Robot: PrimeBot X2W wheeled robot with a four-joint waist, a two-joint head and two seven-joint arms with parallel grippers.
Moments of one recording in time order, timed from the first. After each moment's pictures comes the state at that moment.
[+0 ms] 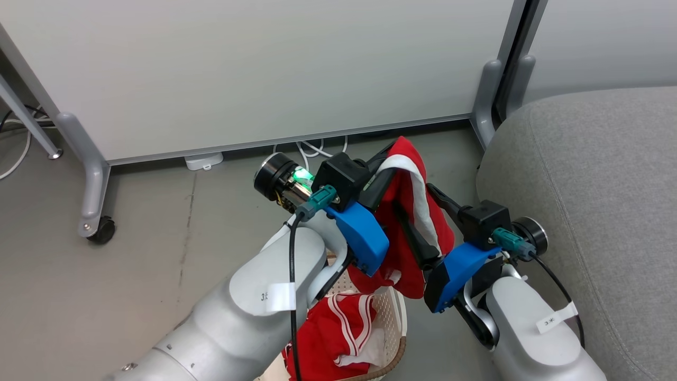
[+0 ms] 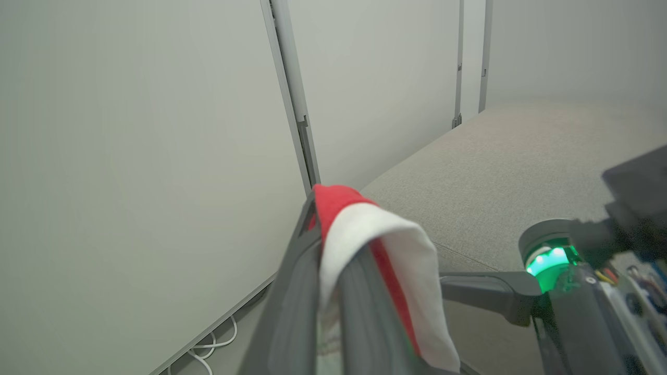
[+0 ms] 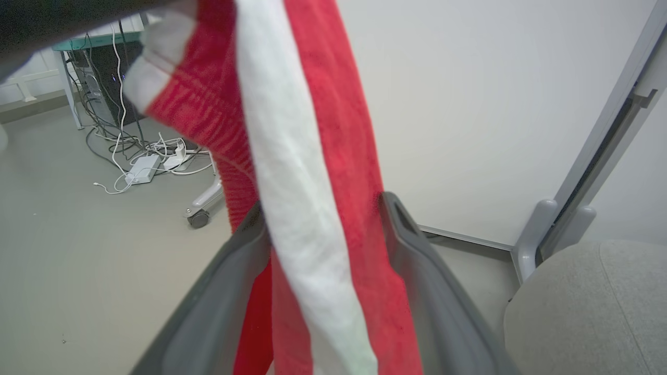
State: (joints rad) left arm -0.84 0.05 -1.00 0.70 -0.63 -0.04 -0.26; right arm -0.51 -0.05 0.36 0.61 0.17 0.13 -0.20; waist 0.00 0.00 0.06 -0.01
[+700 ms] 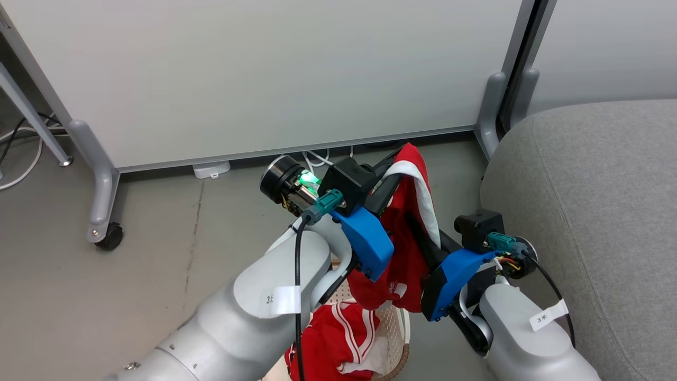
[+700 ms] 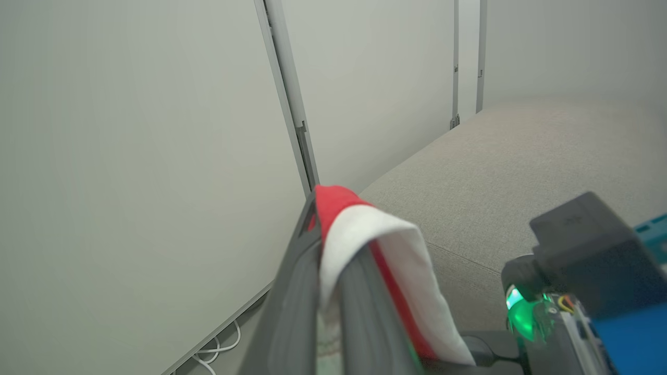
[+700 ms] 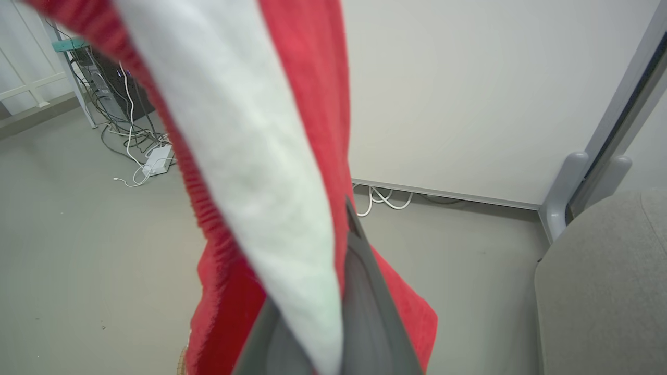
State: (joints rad) left arm -0.85 0.05 -1.04 0.69 -0.65 -0.04 -0.26; right arm -0.59 -0.05 0.47 0.86 0.35 0.13 -0.25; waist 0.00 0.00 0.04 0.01
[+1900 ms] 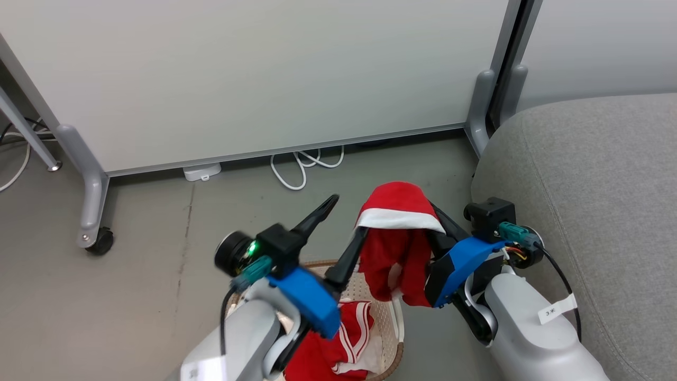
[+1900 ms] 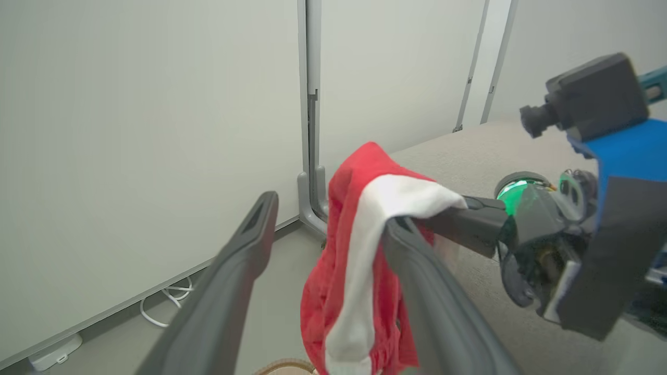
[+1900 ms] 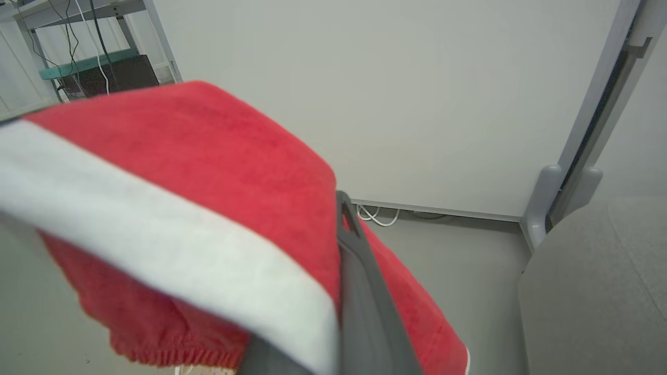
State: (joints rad) left arm -0.54 0.16 -0.83 0.49 -0.59 -0.08 -0.26; right arm -0.60 -0.05 0.43 0.83 0.35 0.13 -0.26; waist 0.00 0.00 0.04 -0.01
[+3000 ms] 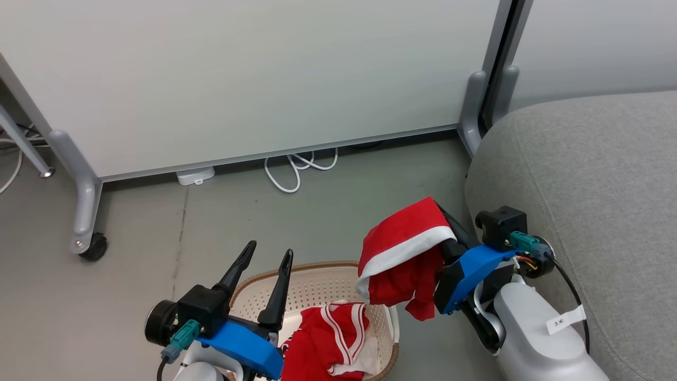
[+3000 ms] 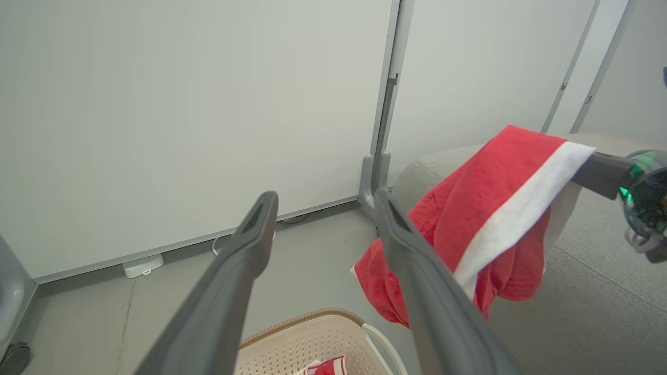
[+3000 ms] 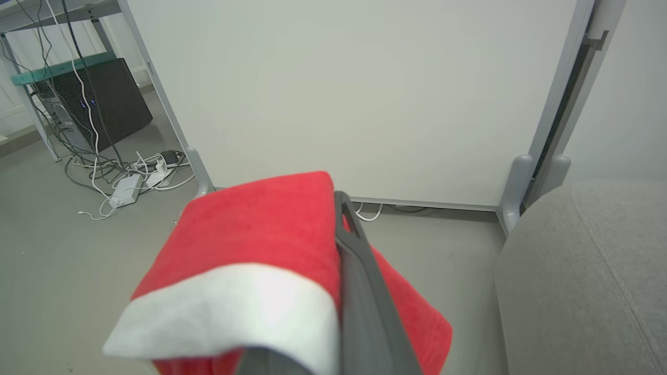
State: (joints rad) left arm -0.18 0.16 -0.41 0.35 -0.35 -0.12 -0.26; right arm -0.55 -0.05 0.35 0.80 0.30 0.13 -0.26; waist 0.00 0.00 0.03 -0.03
